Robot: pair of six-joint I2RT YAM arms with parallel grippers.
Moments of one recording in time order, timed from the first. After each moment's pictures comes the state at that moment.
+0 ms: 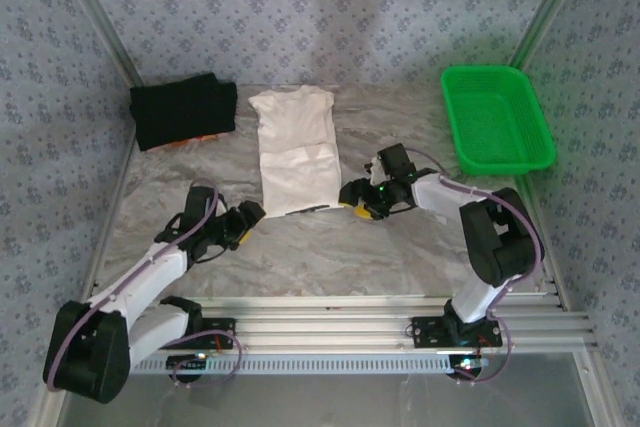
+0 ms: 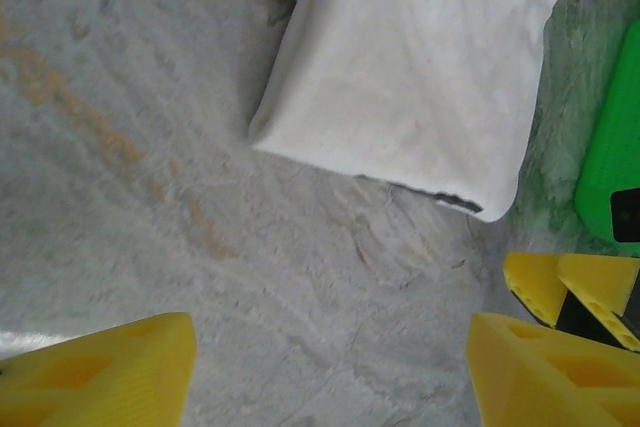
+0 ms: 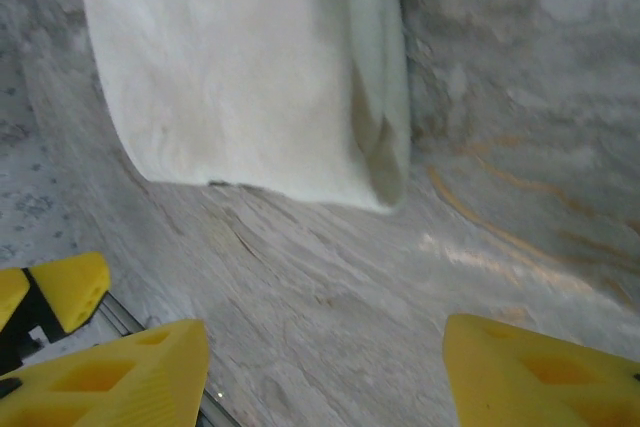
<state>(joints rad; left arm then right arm) -0.31 1.04 0.43 -0.19 0.39 -1.05 0.41 1.68 0.93 -0.27 -0.63 0.70</state>
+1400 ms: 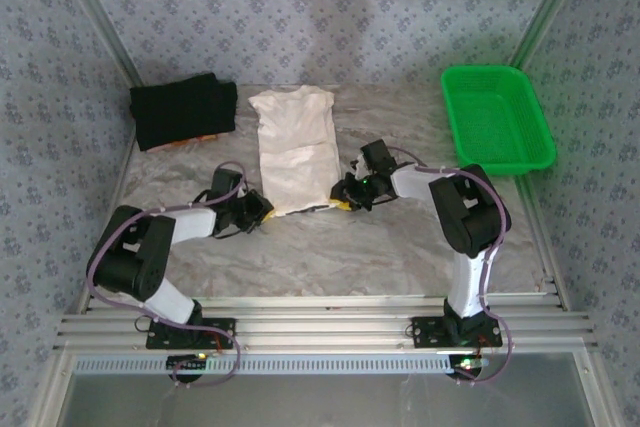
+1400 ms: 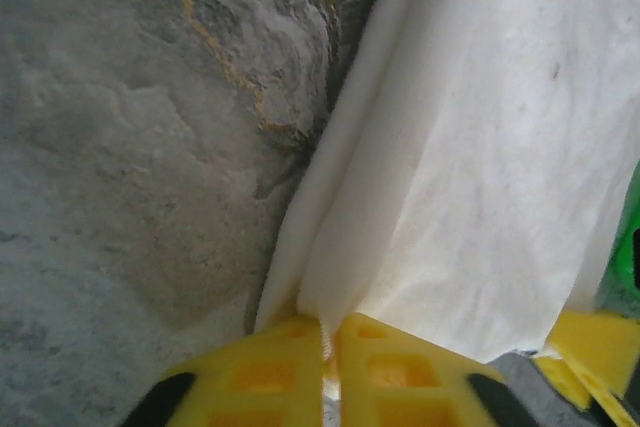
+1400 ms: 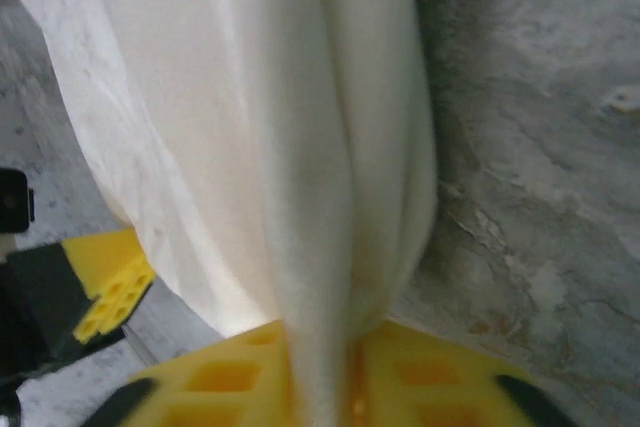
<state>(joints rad) -0.32 1.57 0.60 0.07 0.40 -1.10 0.45 1.92 1.08 -0.18 -0.65 0.81</state>
